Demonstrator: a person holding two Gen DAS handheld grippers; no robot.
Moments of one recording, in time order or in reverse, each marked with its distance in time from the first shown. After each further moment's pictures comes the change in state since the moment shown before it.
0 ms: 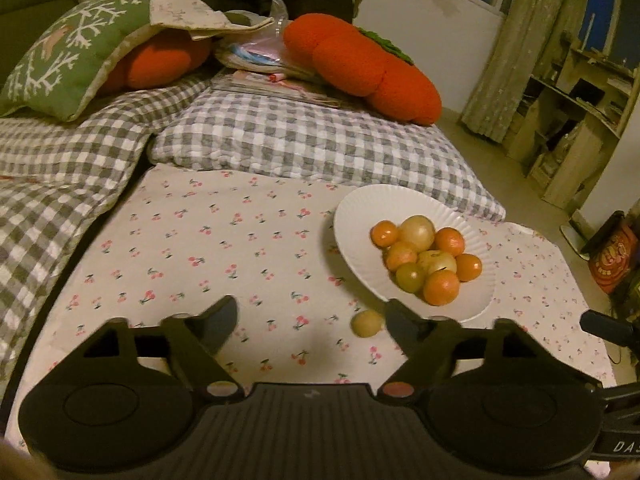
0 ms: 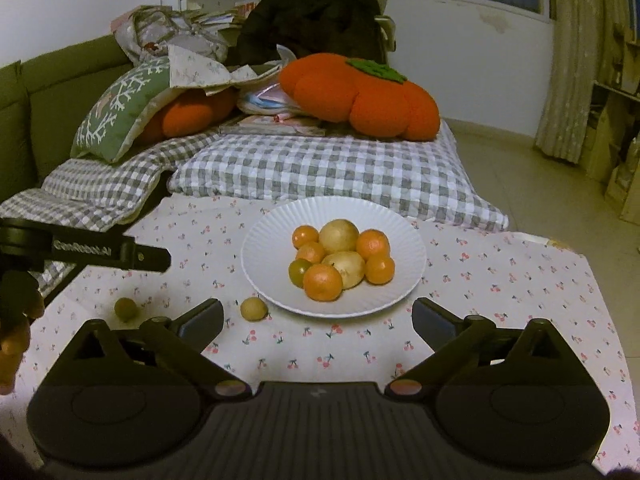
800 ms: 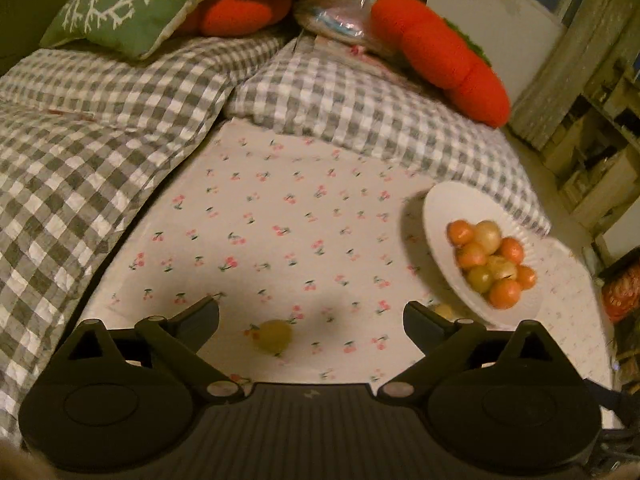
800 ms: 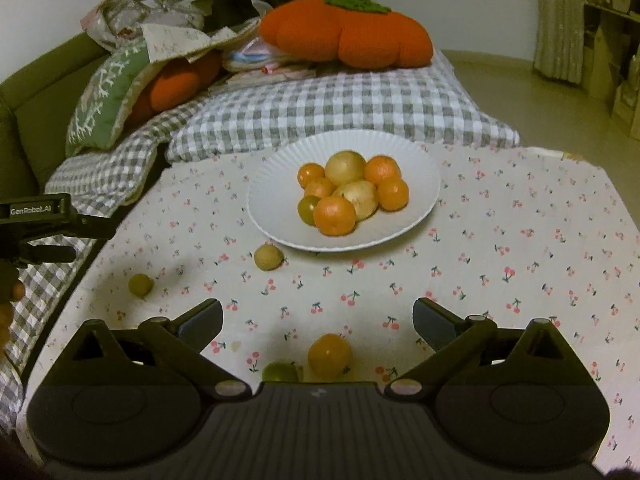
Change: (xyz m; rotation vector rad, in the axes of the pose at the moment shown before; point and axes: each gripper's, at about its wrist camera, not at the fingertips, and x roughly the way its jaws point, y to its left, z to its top) left arm 0.003 0.073 0.010 -0.148 0.132 0.063; right arm 0.015 -0.003 -0.018 0.163 0.169 0.052
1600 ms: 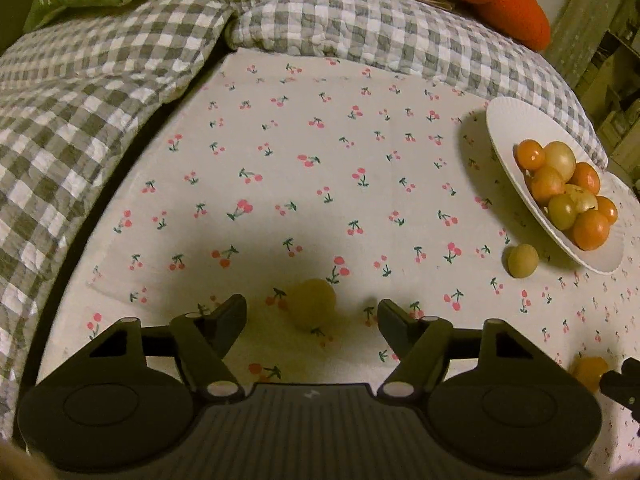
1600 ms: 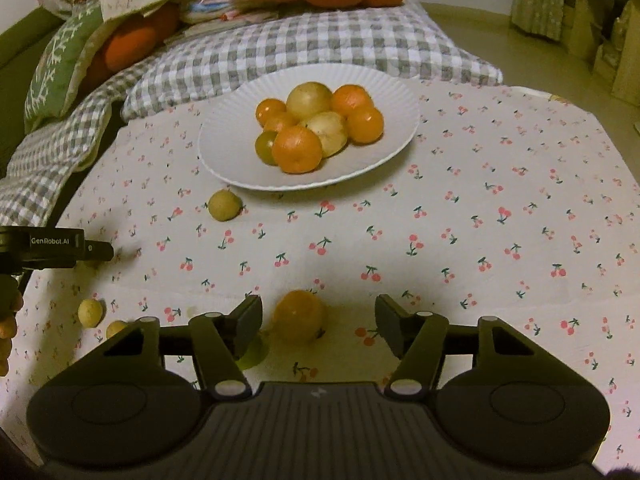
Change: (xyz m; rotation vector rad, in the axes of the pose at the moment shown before) left arm 0.067 0.003 -0.021 0.078 0.137 0.106; right arm 0.036 -0.009 -0.014 0.052 0.132 -0.073
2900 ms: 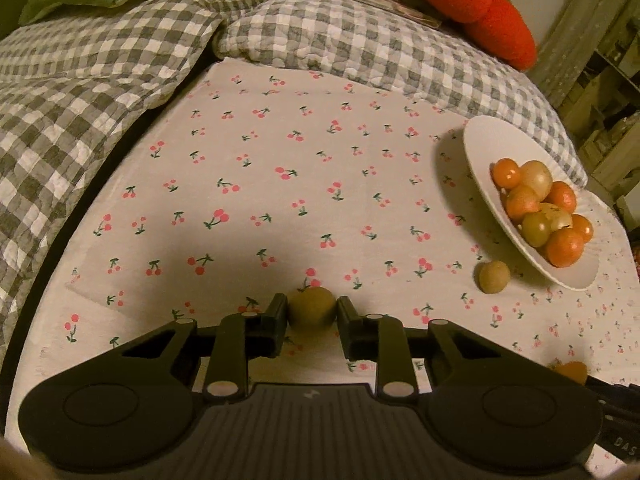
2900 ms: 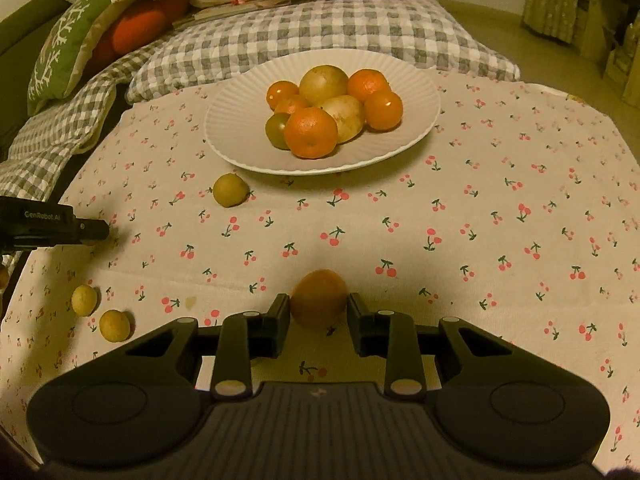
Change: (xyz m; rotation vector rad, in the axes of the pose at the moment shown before) left arm -0.005 -0.005 0.001 -0.027 -0.044 -0.076; right arm 0.010 0.006 -0.001 -0.032 0.017 0.009
